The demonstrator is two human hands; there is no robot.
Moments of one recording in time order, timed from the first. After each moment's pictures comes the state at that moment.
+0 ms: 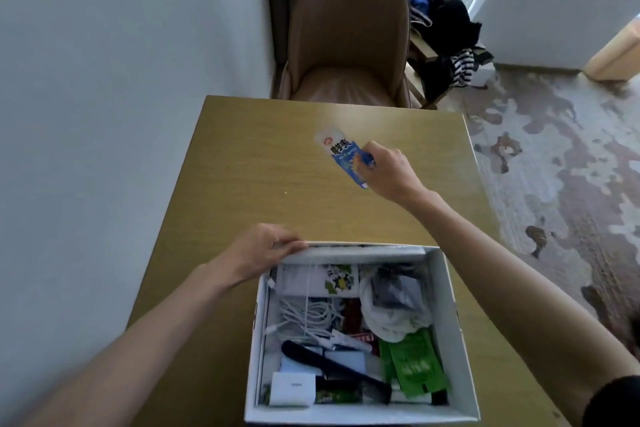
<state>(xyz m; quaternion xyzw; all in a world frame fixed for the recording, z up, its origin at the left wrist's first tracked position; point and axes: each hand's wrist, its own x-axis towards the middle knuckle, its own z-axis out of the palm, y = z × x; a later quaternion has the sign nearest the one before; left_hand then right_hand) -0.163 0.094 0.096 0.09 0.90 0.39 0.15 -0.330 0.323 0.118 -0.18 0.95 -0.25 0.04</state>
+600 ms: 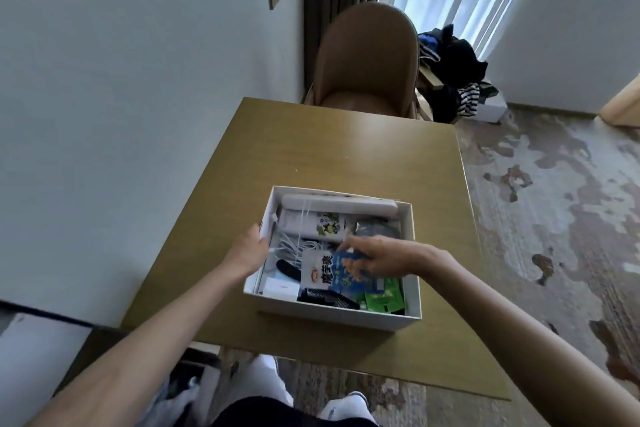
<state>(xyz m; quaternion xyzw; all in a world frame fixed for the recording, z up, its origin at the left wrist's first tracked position) -0.028 0.148 0.085 -0.27 0.89 0.36 0.12 -0.128 0.406 0.138 -0.34 0.82 -0.15 0.43</state>
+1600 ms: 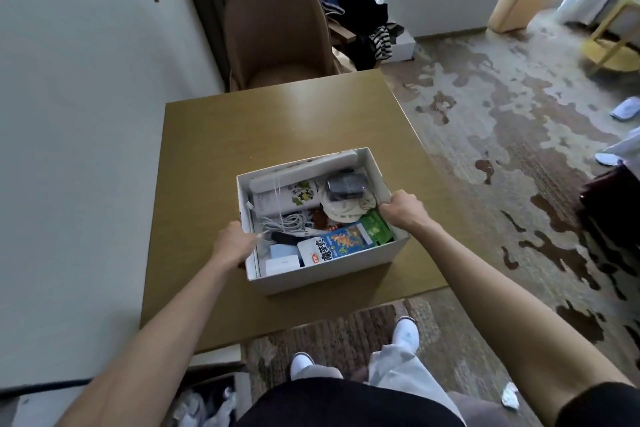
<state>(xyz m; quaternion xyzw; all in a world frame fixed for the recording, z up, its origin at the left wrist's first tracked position) -0.032 0.138 0.097 -0.24 0.92 0.26 0.19 -0.082 0.454 0.093 0.15 0.94 -0.24 0.20</state>
